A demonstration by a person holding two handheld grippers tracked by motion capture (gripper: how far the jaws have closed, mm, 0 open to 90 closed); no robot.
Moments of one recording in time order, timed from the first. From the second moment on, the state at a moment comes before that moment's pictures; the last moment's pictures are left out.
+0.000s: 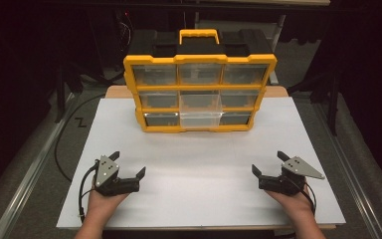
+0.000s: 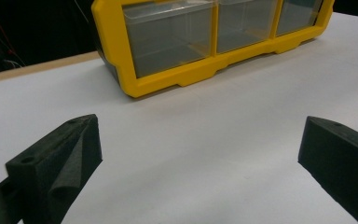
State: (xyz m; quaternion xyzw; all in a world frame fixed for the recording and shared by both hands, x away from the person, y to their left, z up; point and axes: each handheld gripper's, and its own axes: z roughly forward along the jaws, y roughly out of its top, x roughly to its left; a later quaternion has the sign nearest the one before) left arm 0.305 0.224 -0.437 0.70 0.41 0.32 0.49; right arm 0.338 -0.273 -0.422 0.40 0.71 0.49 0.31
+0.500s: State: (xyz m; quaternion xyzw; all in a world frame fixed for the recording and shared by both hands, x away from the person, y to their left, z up) left arm 0.305 0.223 -0.436 0.69 0.42 0.32 0.50; right arm 0.342 -0.275 -0.423 0.40 0.72 0.47 0.31
